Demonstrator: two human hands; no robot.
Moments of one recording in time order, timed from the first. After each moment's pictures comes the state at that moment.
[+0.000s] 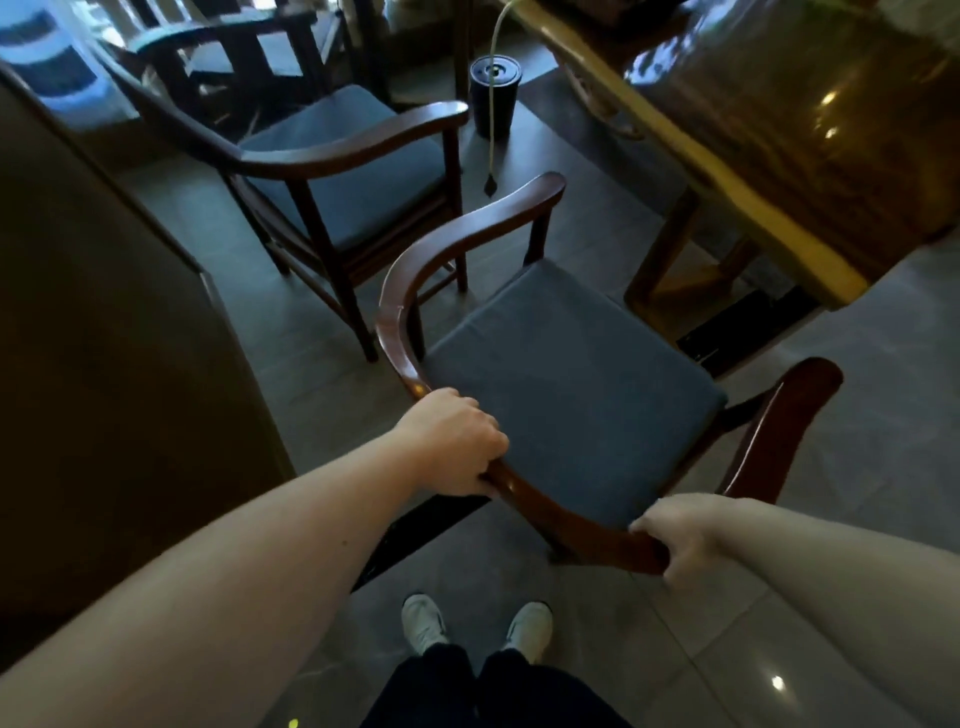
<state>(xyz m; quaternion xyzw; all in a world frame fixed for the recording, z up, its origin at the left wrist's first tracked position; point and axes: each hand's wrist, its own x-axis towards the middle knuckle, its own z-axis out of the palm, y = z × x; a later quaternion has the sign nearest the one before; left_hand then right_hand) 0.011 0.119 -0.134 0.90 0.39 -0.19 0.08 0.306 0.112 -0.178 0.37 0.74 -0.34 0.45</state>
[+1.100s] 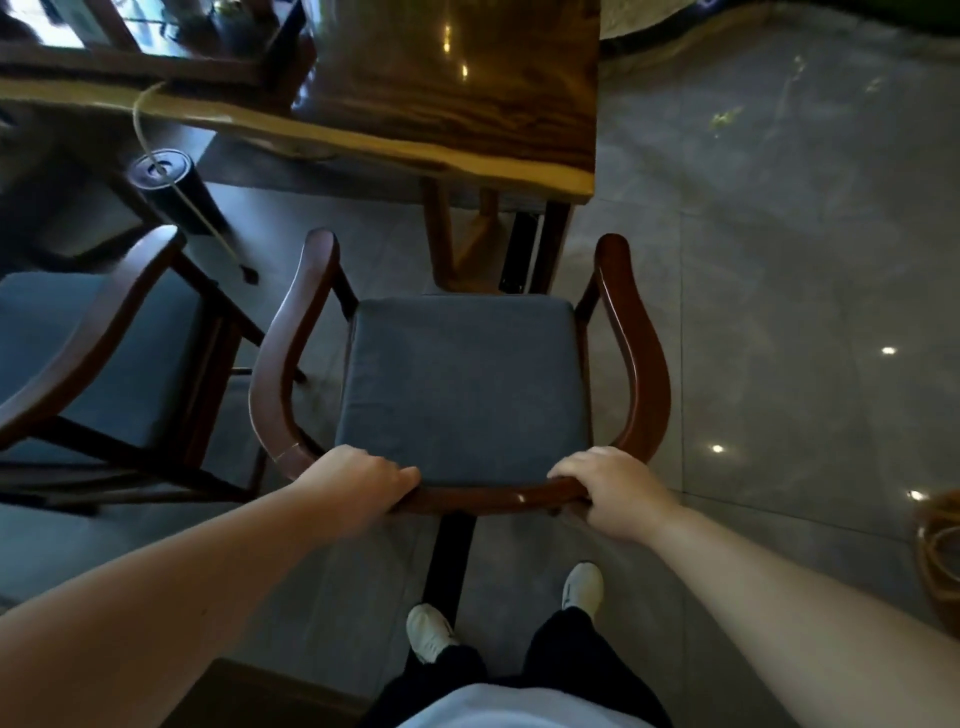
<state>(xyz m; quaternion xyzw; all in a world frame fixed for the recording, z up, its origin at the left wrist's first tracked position) -0.044 0.221 -0.123 0.95 0.11 -0.30 0.01 0.207 0.030 -0.164 0.74 0.61 -0.28 -0.05</state>
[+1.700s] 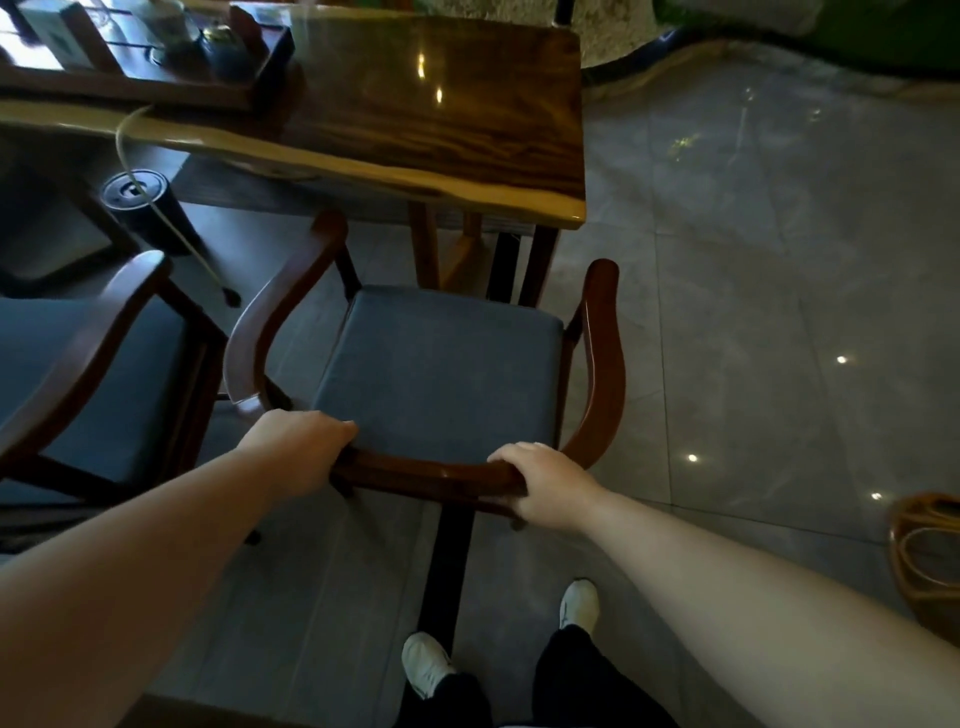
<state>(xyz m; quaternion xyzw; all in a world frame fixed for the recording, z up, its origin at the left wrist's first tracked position) -0.065 0.314 -0.114 0.94 0.24 -0.25 0.02 0.161 0.106 -0.169 0.75 0.55 -0.35 -0.12</state>
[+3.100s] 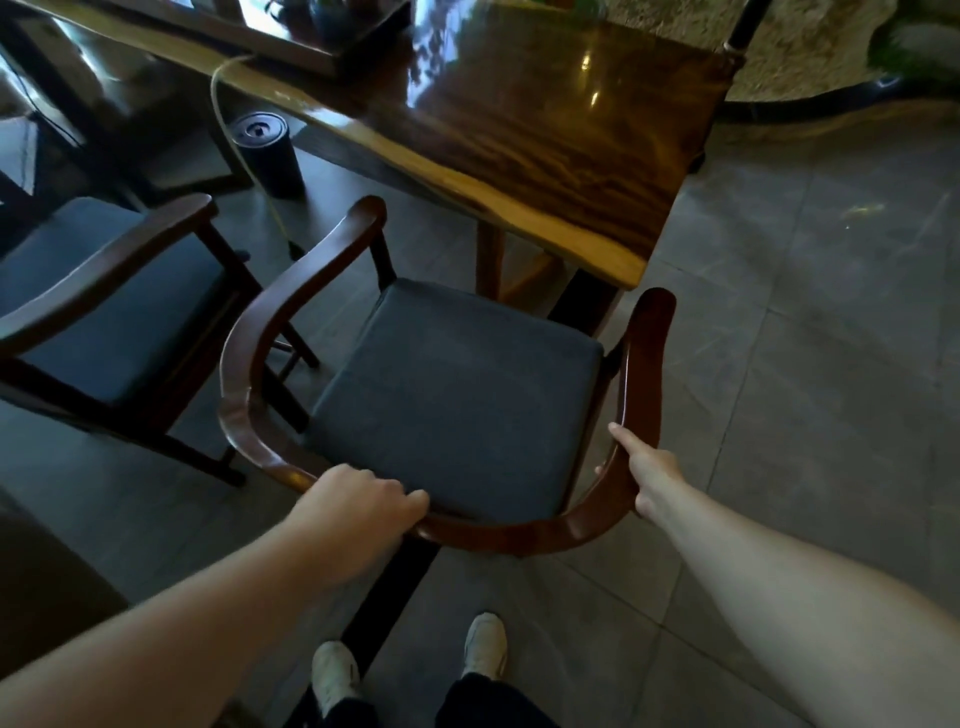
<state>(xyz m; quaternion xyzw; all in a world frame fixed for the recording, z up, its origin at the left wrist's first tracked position) 0.105 0.218 -0.136 0.93 0.28 -0.23 0.03 0.428 0.171 -0.234 0.76 -0.06 -0.49 -0.43</state>
